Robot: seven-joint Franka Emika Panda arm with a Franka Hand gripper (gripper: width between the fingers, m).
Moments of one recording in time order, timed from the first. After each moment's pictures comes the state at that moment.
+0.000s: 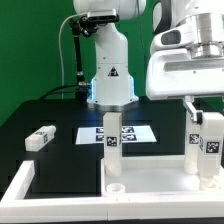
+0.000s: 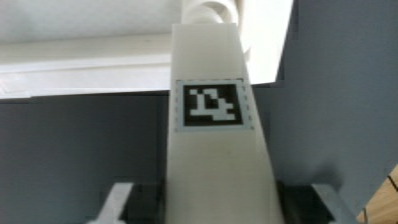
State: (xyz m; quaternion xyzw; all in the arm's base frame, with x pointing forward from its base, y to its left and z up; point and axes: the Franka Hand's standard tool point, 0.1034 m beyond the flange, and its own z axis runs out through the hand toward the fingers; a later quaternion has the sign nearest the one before) arm 0.650 0.098 0.140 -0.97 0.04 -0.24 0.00
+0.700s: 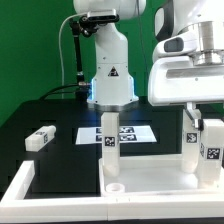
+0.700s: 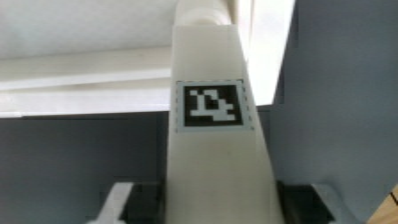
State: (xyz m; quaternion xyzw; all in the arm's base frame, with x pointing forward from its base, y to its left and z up) arm 0.645 0.101 0.126 -0.97 0.04 -0.23 0.00
